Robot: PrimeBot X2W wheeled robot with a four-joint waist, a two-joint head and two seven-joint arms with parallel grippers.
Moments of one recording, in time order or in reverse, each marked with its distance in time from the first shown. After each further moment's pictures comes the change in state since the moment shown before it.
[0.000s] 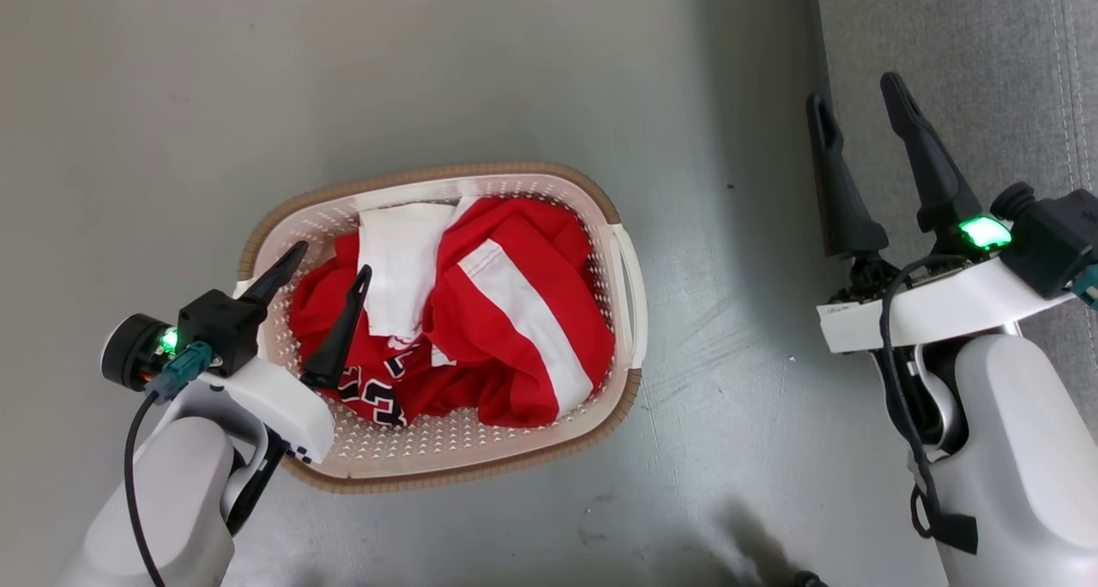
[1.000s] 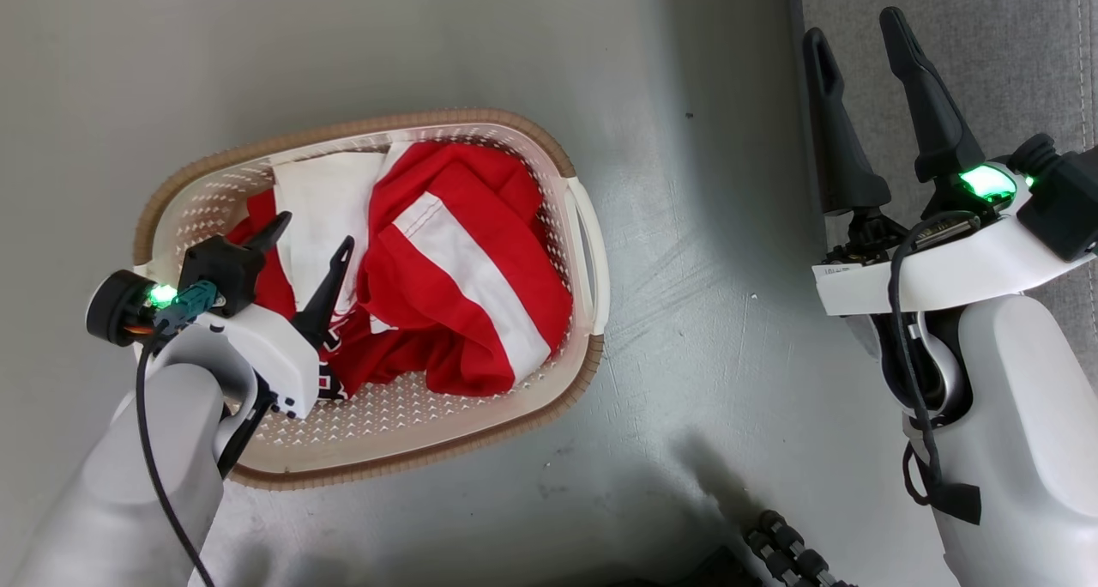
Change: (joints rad) left arm -0.174 -0.009 -0.093 0.226 -0.012 0.000 0.019; right arm -0.076 0.000 0.028 -0.031 0.049 0.000 0.000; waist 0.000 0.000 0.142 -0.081
